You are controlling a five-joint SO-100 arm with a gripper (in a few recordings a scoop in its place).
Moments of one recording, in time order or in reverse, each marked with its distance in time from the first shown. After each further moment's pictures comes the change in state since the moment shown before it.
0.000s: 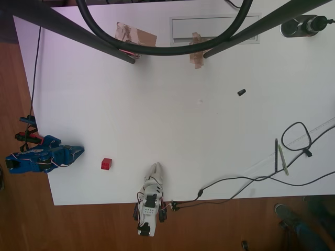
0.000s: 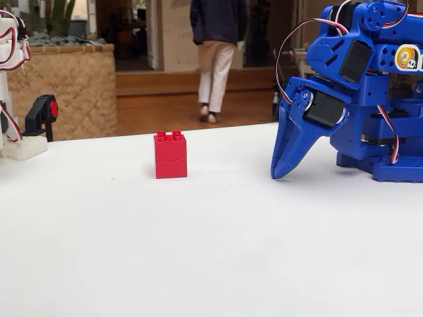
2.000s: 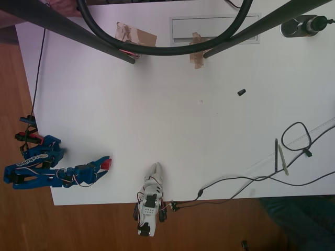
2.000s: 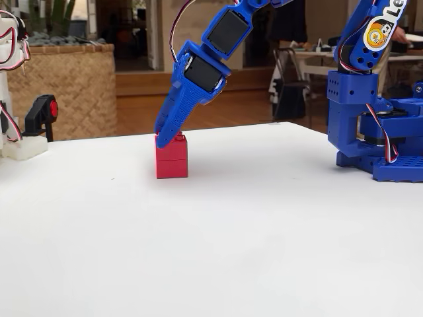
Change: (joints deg) arm 21.8 -73.8 -38.3 -50.0 -16.2
